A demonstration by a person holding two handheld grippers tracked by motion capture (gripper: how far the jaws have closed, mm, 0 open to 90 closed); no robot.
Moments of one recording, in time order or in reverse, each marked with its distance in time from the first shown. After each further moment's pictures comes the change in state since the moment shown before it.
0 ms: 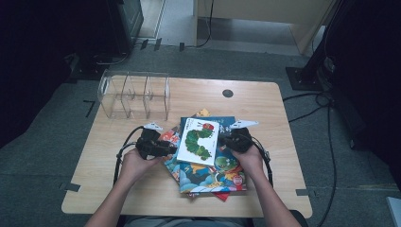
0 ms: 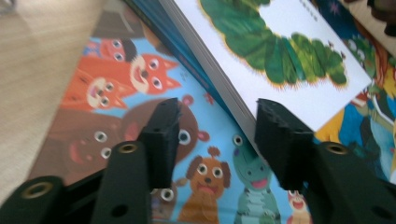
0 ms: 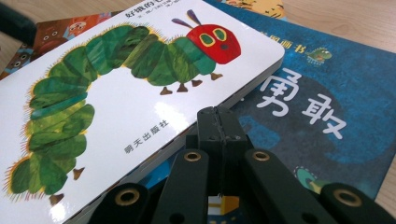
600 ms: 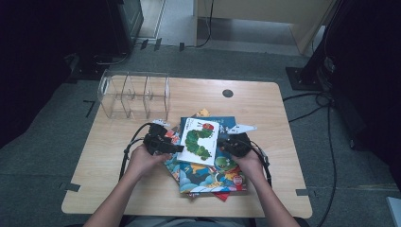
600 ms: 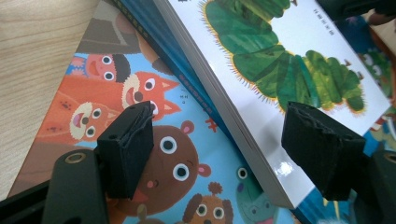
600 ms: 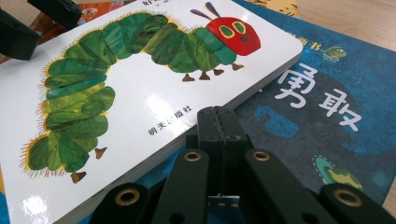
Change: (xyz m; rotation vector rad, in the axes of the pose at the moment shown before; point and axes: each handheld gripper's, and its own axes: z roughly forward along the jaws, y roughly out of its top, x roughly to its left) left arm -0.003 0.016 0.025 0.066 0.003 -0.013; right arm 0.014 -0.008 -0.004 -0.007 -0.024 -0.066
